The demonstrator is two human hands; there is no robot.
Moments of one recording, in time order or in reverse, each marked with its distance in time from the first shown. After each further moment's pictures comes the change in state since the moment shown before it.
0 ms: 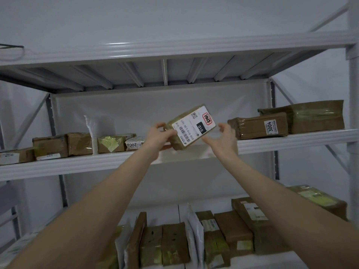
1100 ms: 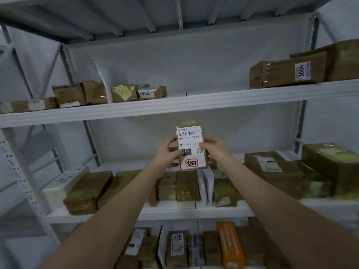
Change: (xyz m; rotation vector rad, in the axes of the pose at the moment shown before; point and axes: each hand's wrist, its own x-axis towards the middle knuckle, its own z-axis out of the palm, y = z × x) left_hand -0.085 -0.169 -0.036 0.207 -0.068 -0.268; right_hand -0.111 0.090 0.060 0.386 -0.530 0.539
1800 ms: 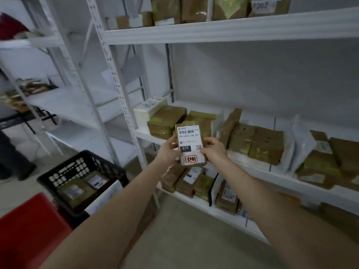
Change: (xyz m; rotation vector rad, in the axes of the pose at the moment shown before) left_hand -0.124 -0.169 -0.156 -0.097 0.444 -0.307; right_hand -0.060 0.155 0.216 -0.241 -0.439 0.116
